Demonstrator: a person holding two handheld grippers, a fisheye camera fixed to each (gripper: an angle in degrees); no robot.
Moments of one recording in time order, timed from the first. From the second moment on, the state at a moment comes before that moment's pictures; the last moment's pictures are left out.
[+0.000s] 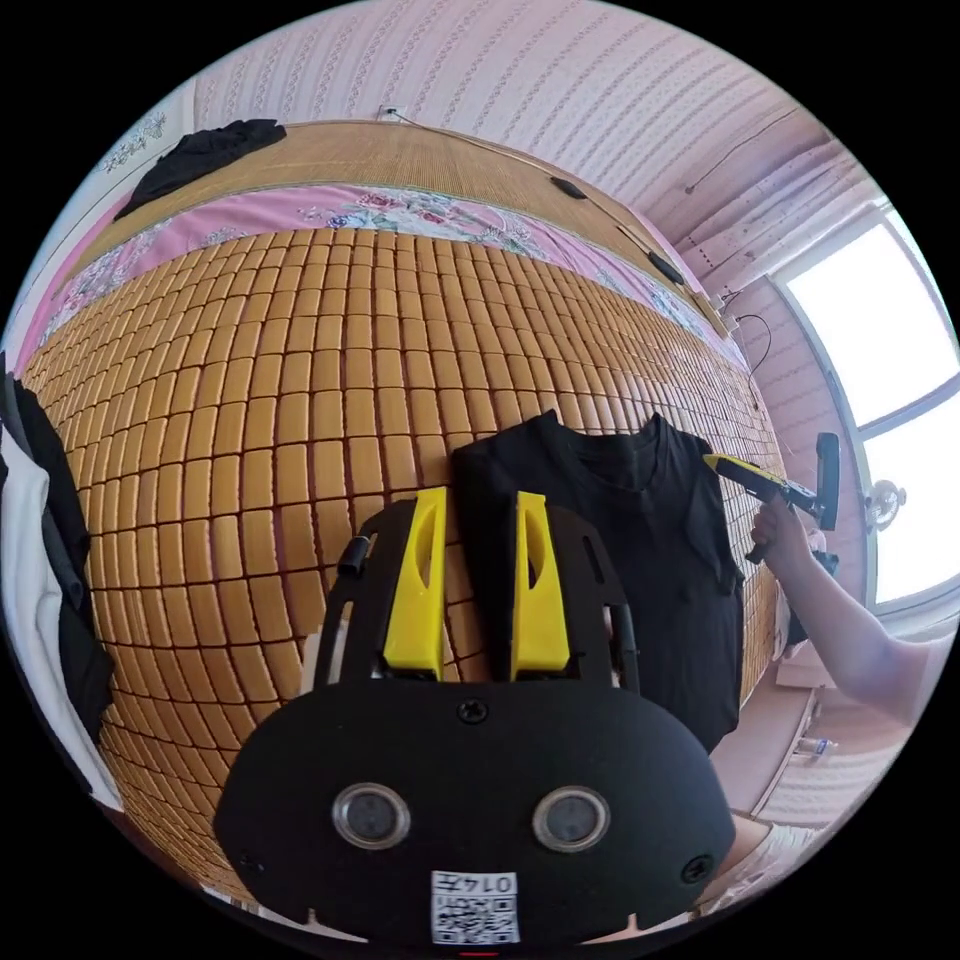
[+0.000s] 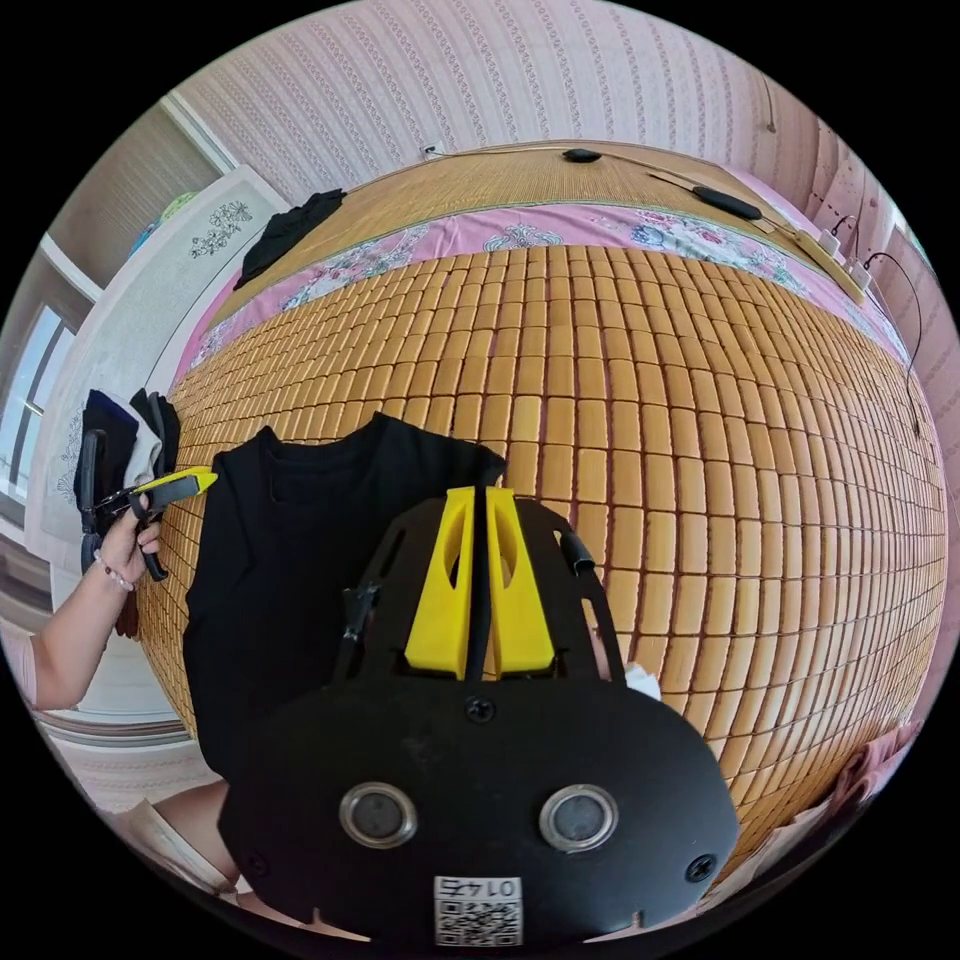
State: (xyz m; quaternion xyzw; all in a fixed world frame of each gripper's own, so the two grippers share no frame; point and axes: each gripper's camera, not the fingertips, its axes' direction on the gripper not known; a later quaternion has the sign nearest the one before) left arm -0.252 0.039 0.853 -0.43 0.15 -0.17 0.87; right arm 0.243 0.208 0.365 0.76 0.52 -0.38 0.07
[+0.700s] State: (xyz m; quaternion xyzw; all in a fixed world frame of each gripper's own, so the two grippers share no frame) left arm -0.277 0.040 0.685 -0.32 0.30 -0.11 0.89; right arm 0.400 0.252 0.392 0.70 0.48 -0.52 0.05
